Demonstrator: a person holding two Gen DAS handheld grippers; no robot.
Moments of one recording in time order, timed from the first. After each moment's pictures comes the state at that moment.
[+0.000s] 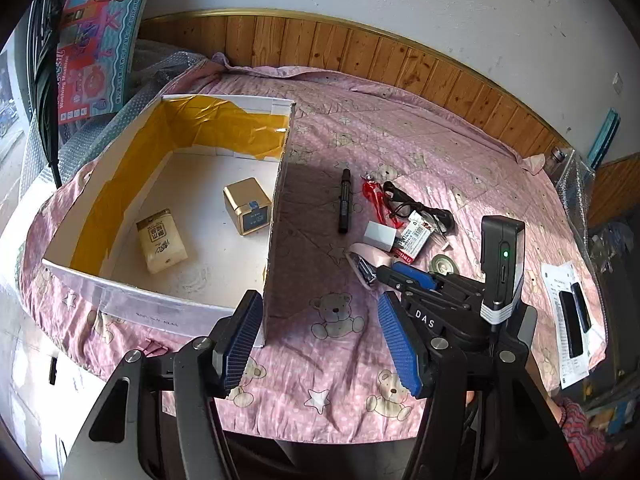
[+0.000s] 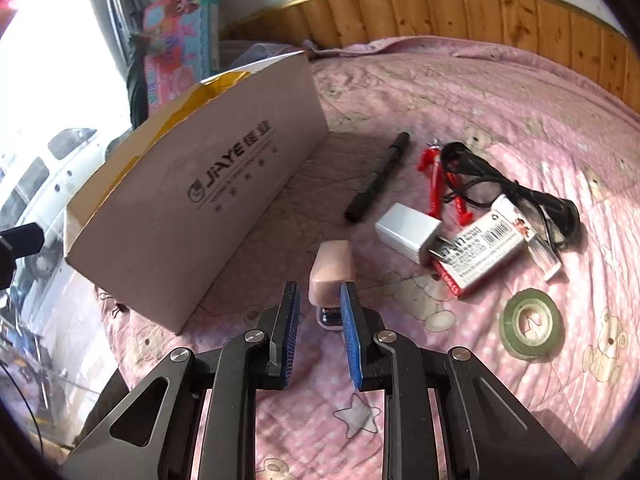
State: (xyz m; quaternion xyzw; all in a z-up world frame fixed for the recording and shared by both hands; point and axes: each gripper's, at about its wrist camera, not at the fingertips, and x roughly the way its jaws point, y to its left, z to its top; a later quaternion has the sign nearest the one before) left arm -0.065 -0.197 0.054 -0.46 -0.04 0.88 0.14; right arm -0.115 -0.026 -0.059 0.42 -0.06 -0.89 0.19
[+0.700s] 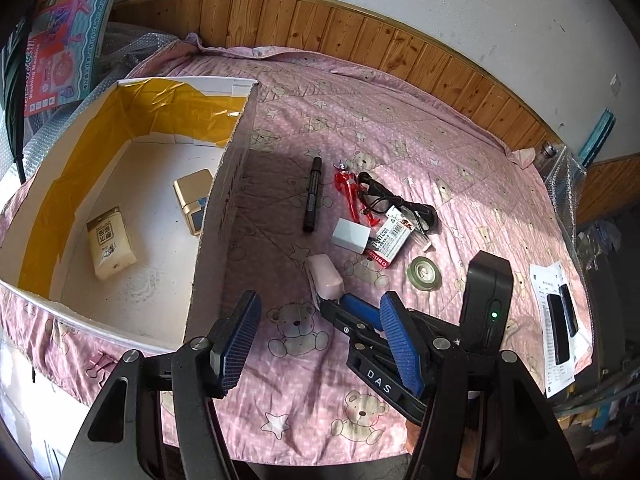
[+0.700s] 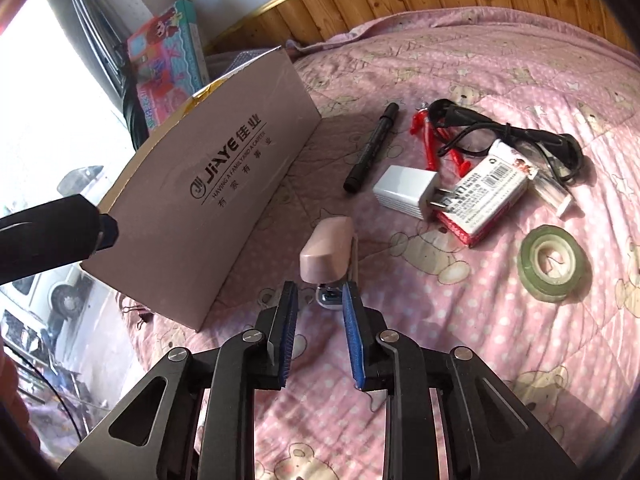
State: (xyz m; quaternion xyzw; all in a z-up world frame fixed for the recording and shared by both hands) left arm -0.102 -0.159 0.032 -0.48 -0.06 0.86 0.17; right arm -0.100 0.001 -0.072 0.43 -0.16 -0.87 0.17
